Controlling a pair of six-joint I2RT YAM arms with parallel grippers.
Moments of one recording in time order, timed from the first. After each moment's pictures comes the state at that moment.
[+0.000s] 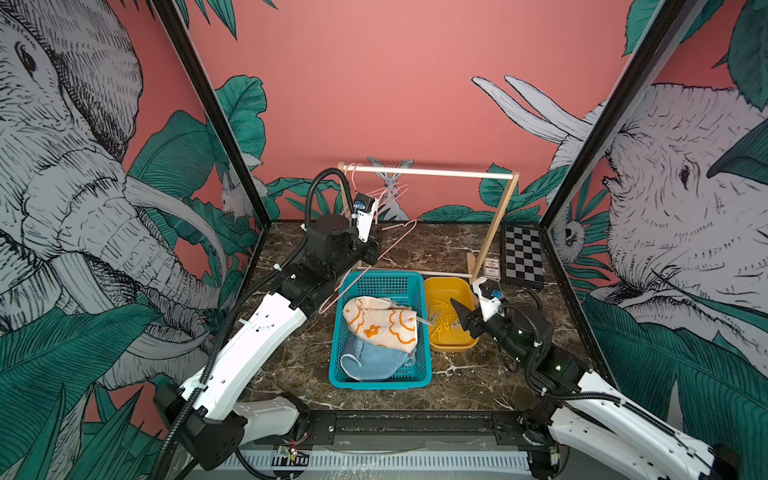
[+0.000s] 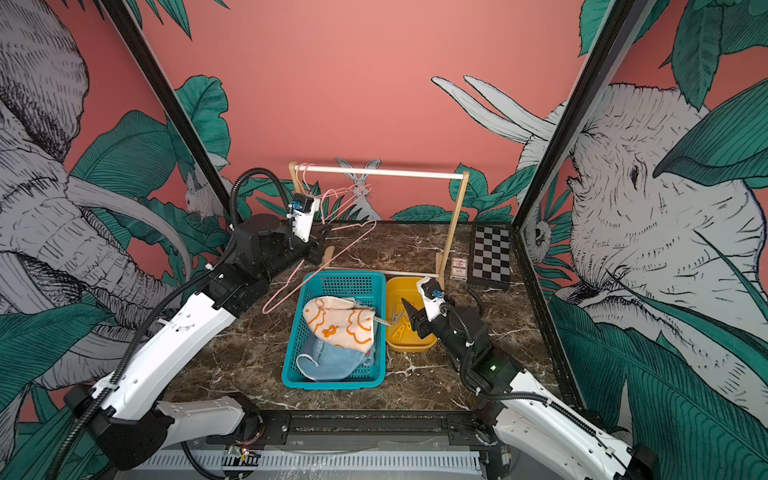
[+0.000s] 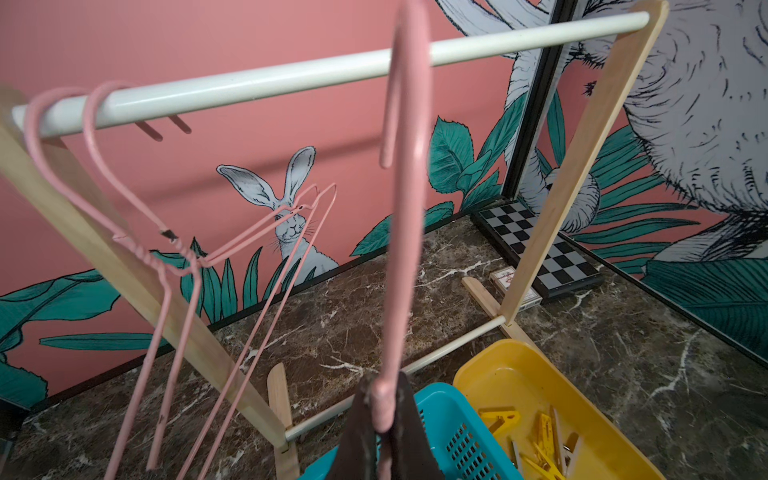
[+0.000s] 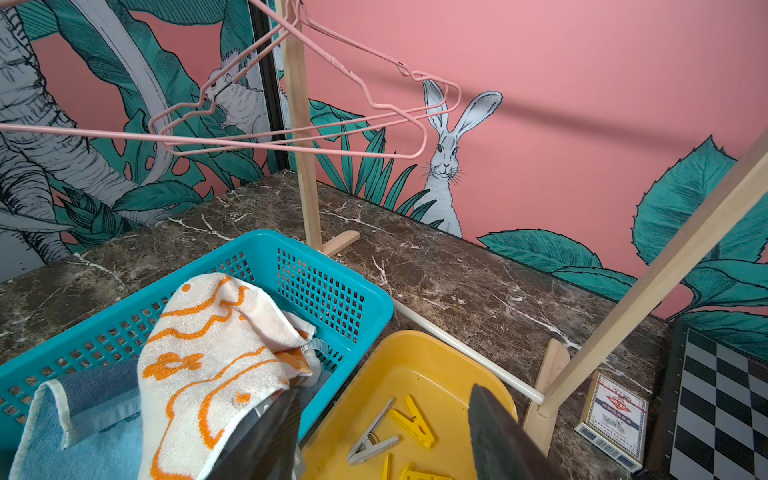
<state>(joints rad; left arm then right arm) -0.62 1.26 1.39 -0.35 -0.07 0.03 0.76 0.70 0.56 -0.02 0.17 -0.05</state>
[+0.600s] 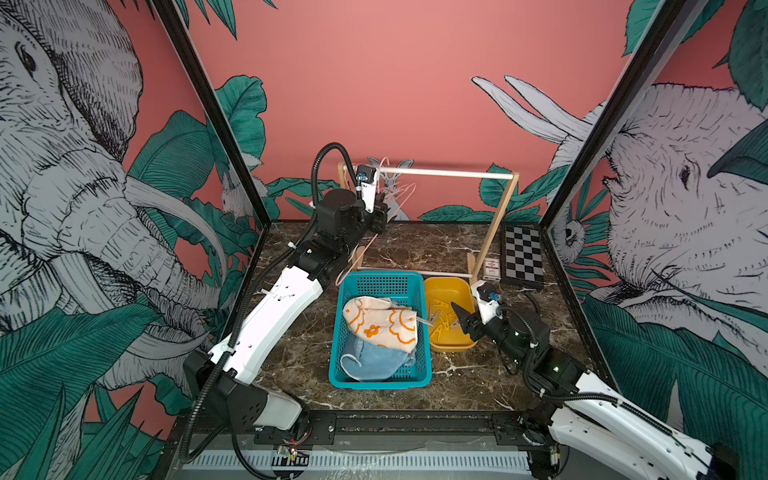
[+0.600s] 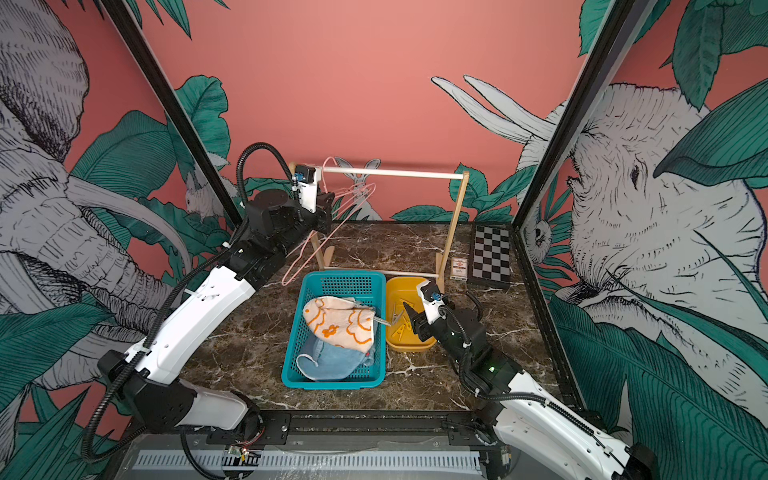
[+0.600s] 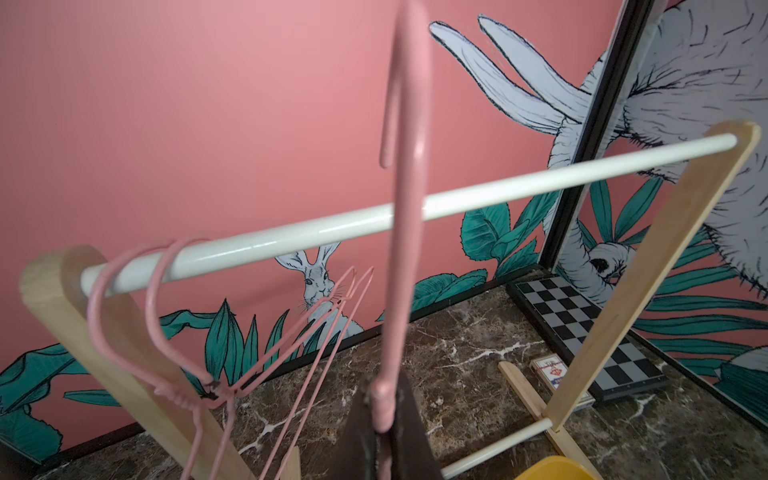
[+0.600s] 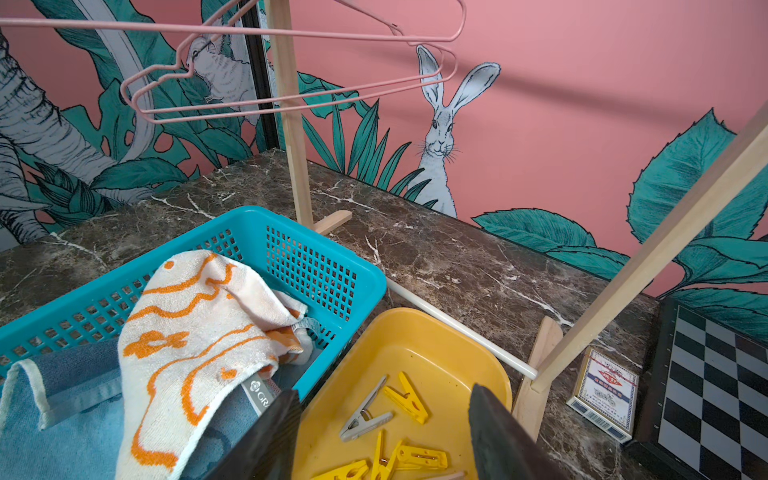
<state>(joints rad) -0.58 1.44 1.56 -0.20 -0.12 0.01 0.76 0.70 0.53 -0.04 0.19 -0.05</state>
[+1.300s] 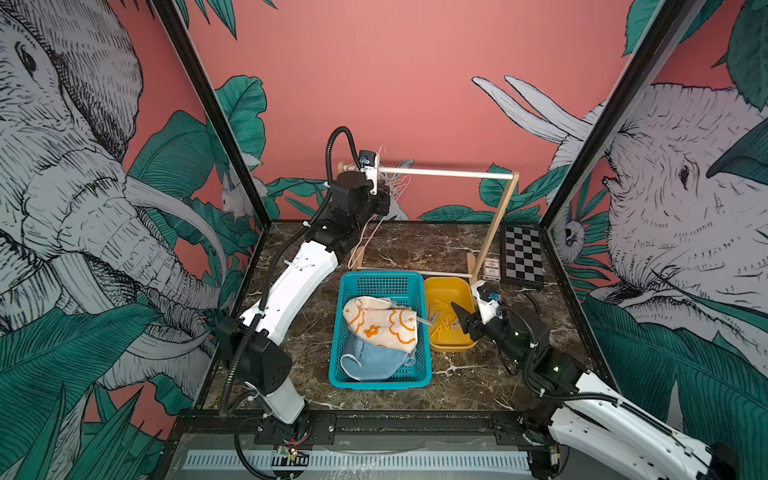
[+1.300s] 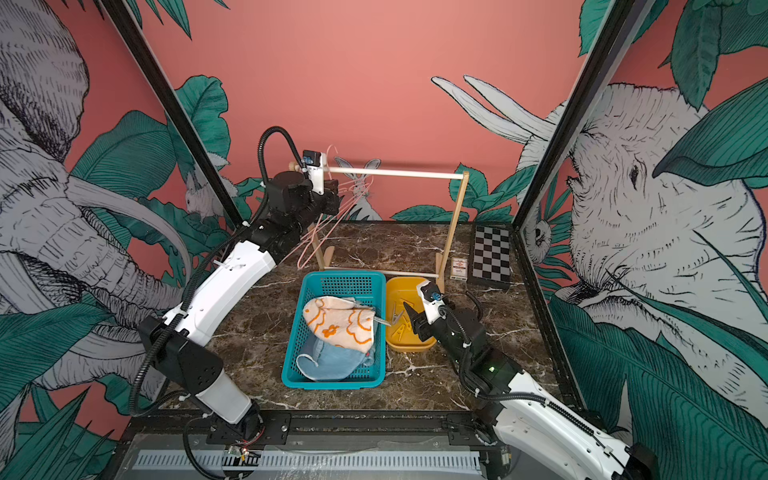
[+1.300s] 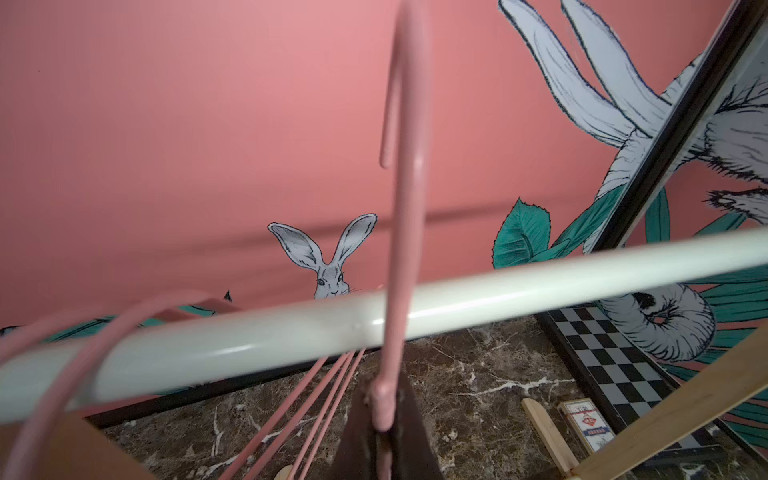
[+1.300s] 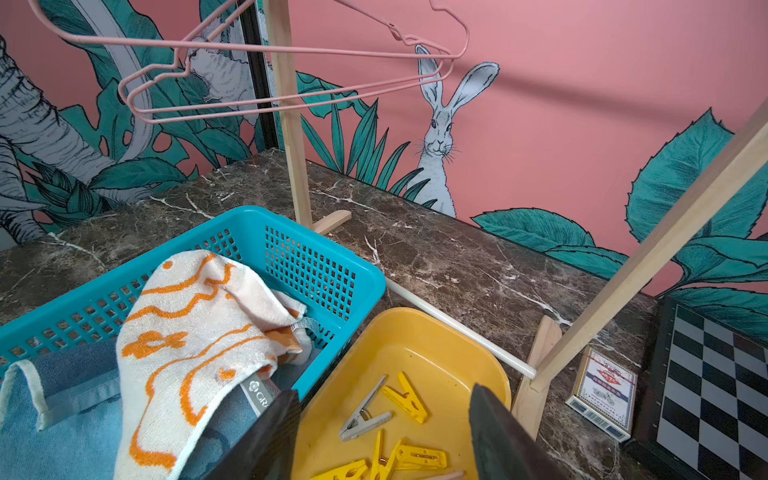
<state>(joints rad) -0.52 1.66 1.76 -0.24 -0.14 -0.07 0.76 0.70 0.53 -0.04 0.19 -0.05</state>
